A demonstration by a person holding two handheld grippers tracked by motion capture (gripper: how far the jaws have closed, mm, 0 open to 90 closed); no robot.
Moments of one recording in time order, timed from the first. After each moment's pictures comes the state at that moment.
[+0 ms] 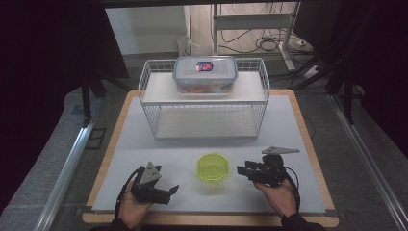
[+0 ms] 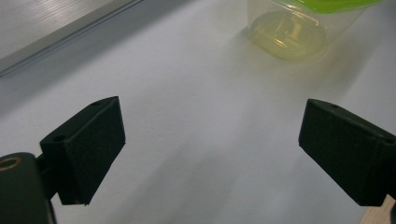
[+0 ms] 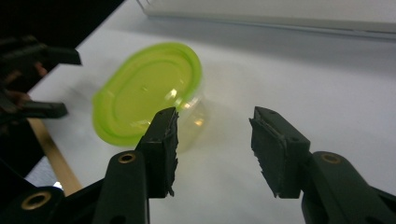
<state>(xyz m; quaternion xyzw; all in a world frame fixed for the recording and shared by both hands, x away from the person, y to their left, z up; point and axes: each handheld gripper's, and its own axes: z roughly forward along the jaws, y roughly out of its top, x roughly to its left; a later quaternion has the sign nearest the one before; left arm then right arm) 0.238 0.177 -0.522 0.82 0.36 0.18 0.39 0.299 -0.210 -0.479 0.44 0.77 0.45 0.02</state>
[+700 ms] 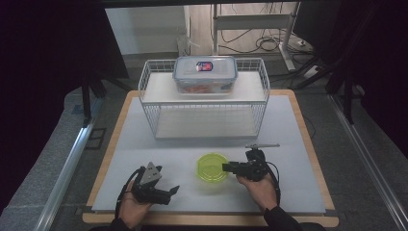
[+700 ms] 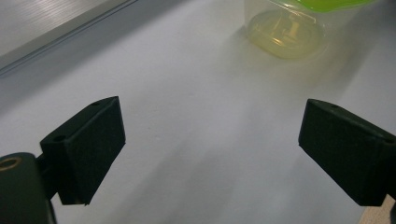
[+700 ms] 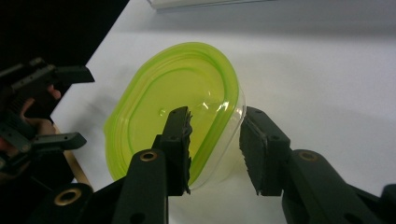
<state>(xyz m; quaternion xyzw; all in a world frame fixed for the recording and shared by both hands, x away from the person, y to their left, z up) 0.239 0.177 -0.523 0.83 0.36 0.18 0.39 0.320 -0.169 -0.496 0.49 0.75 0.44 -0.06</state>
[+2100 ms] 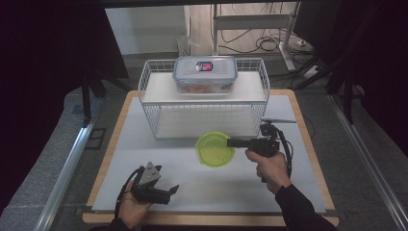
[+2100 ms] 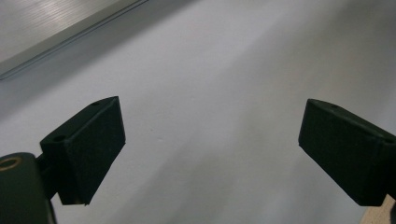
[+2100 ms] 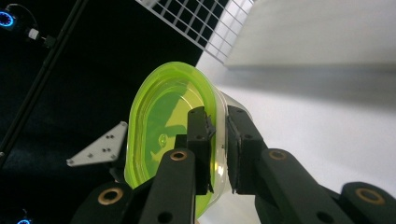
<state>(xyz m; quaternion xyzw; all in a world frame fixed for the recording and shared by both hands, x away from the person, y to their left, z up) 0.238 0.178 -0.521 0.82 0.36 0.18 0.40 0.351 -0.188 -0.418 0.49 0.68 0.52 -0.18</state>
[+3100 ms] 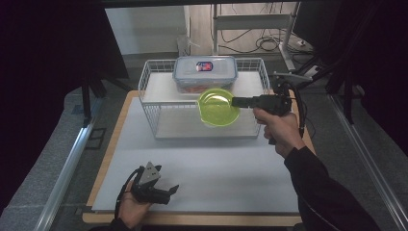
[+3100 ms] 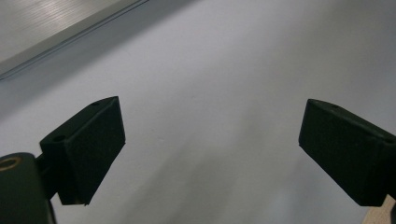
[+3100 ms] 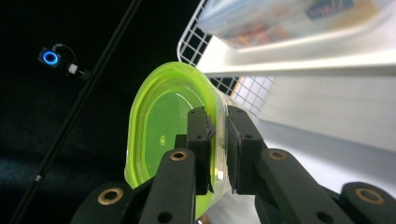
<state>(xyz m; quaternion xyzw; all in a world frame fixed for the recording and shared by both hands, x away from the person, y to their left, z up) 0.239 0.179 -0.522 0.82 0.36 0.18 0.40 0.391 -0.190 -0.307 0.48 0.66 0.55 -0.18</state>
